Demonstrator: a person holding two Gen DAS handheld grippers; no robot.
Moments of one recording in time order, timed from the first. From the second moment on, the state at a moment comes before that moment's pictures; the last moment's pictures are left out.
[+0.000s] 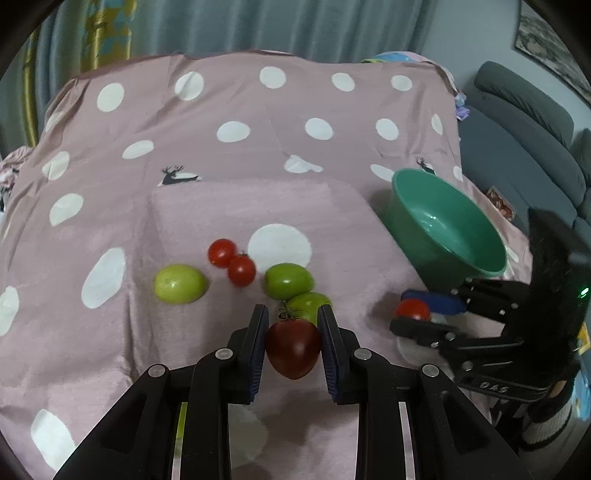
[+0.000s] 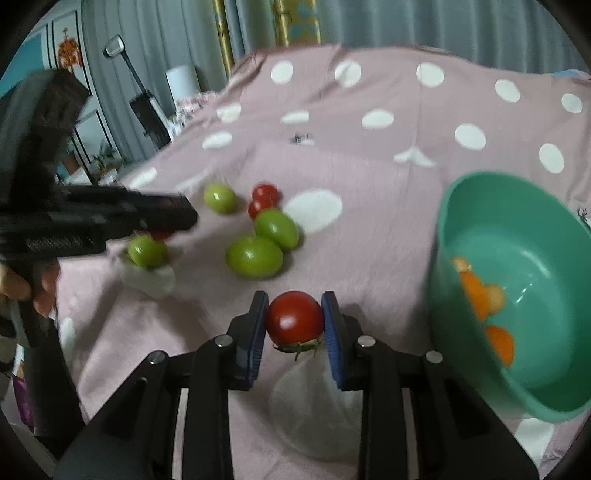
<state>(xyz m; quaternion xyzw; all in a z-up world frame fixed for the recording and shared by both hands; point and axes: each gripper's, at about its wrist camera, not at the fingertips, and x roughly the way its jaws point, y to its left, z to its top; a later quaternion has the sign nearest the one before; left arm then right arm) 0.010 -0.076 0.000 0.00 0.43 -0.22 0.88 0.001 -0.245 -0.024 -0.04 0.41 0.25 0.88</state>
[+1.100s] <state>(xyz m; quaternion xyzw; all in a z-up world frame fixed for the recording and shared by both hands) 0.026 -0.252 0.042 0.08 0.36 -0.32 0.87 -0.024 -0.374 0.038 0.05 0.31 0.09 0.95</state>
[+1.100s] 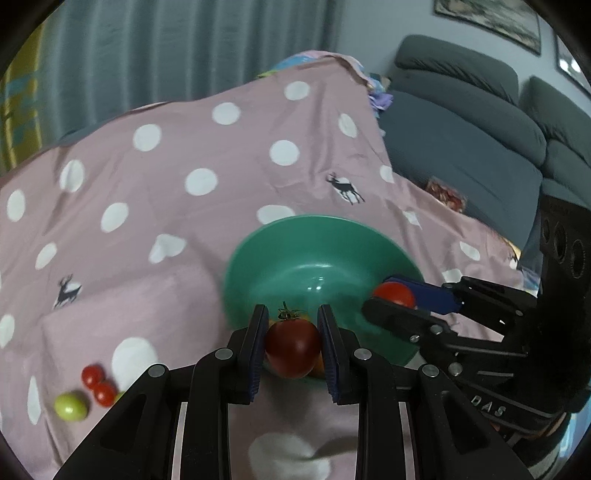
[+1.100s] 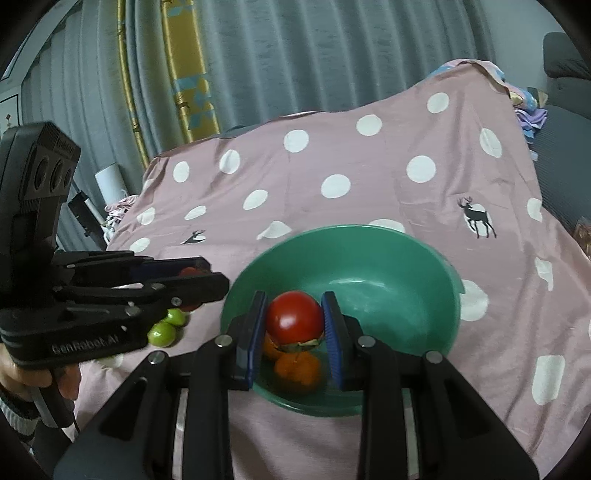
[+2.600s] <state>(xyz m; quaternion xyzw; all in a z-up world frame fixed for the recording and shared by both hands) 0.043 -0.258 0.021 0.08 0.37 -0.26 0.89 -0.019 -0.398 0.028 0.07 0.30 0.03 0.95</state>
